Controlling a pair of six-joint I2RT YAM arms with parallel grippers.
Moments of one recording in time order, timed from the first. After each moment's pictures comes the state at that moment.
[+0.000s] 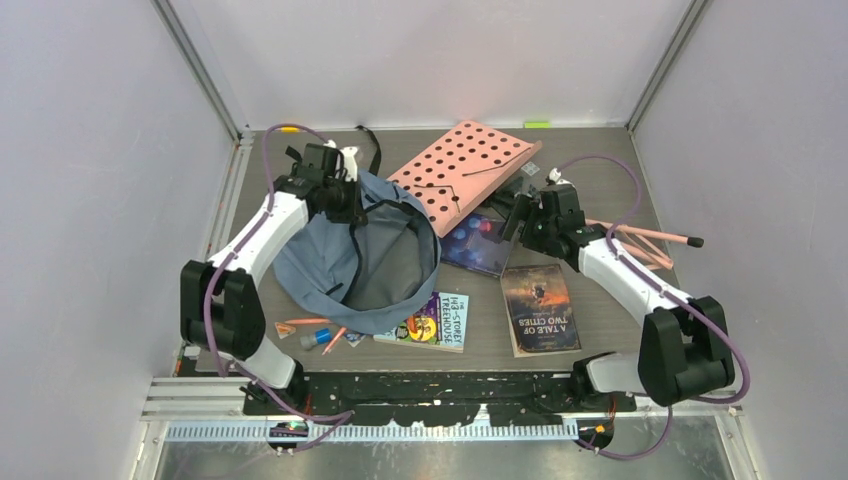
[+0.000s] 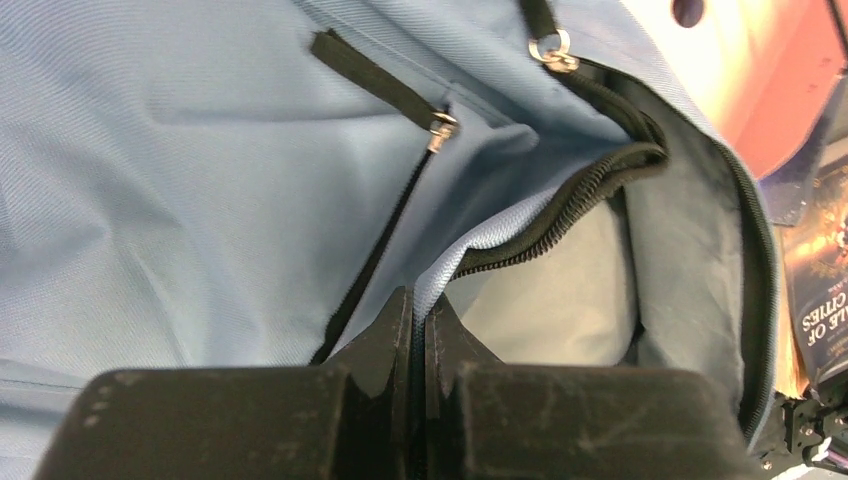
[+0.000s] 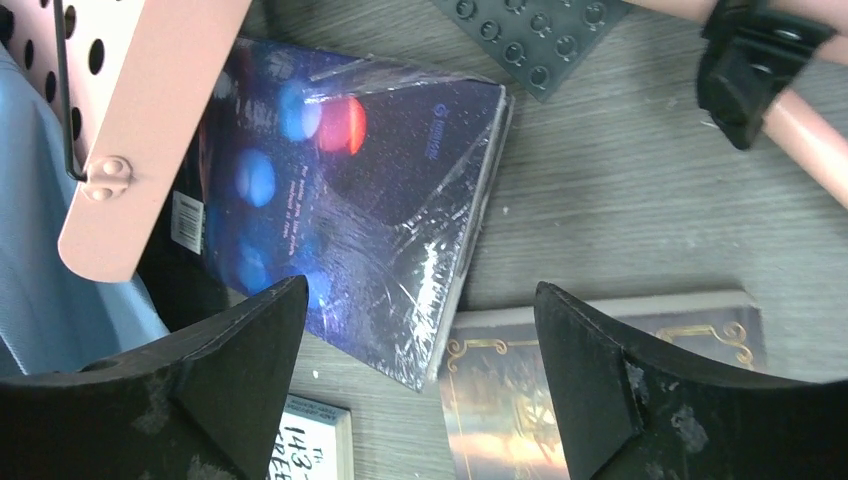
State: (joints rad) left arm -0.27 1.56 1.28 -0.62 0.24 -0.18; right arm 0.28 1.31 0.83 -0.30 0.01 0.57
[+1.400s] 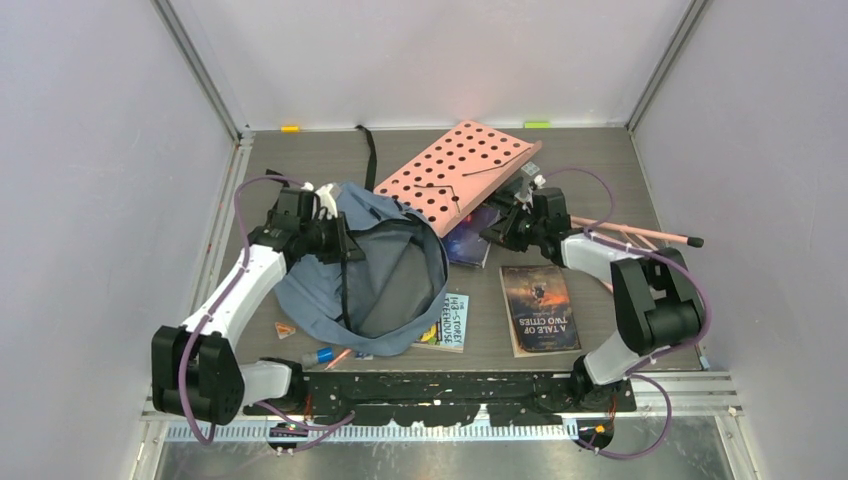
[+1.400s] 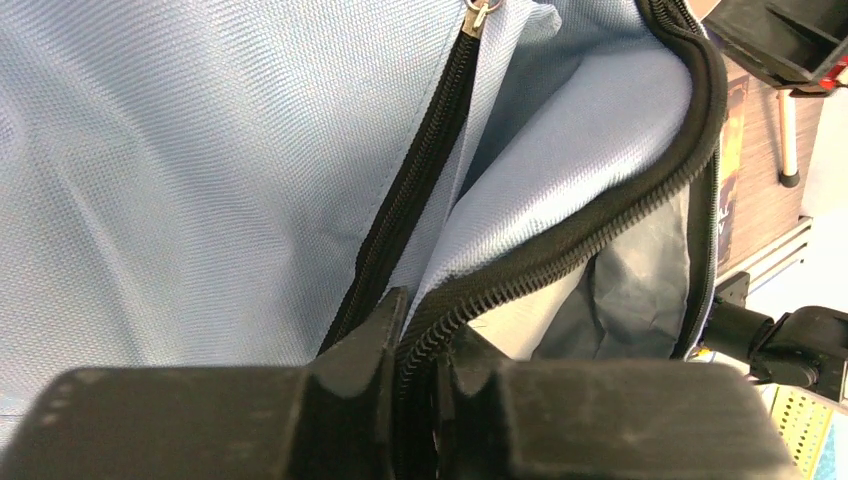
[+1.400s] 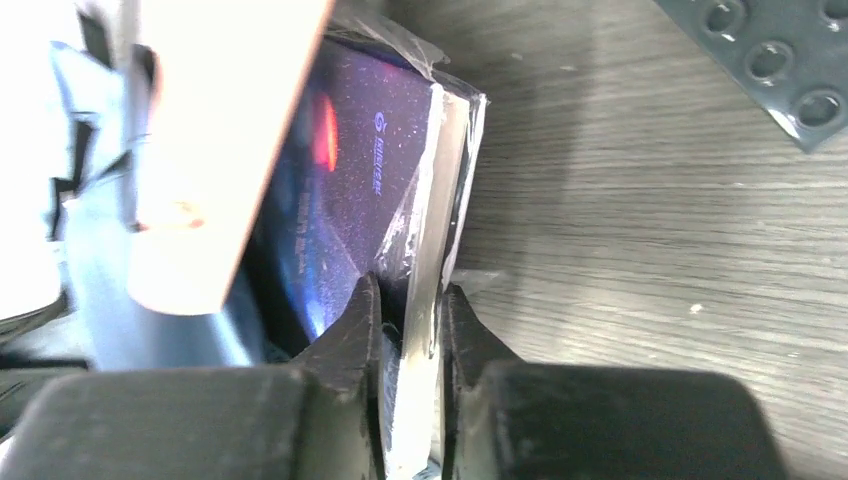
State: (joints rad) left arm -0.20 1.25 0.89 -0.52 0.44 -0.37; right arm 0.24 1.61 0.76 0.12 -0.32 0.72
